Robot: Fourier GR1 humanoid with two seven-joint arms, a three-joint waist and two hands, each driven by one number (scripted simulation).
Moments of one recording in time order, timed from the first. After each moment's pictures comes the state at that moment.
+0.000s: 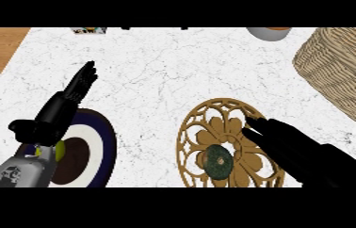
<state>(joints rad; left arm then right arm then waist) -0.17 0.37 -0.12 -1.57 0.12 -0.05 0.00 -0.16 -0.59 0.33 -2.37 0.22 0.54 0.66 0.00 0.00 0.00</state>
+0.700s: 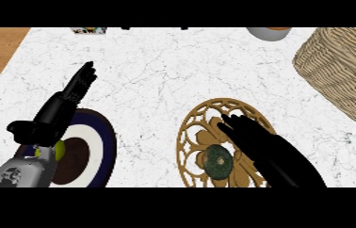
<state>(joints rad) -0.16 0.33 -0.06 -1.58 0.07 -0.10 0.00 -0.04 -0.42 0.47 -2.06 0.66 0.34 0.26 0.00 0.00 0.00</state>
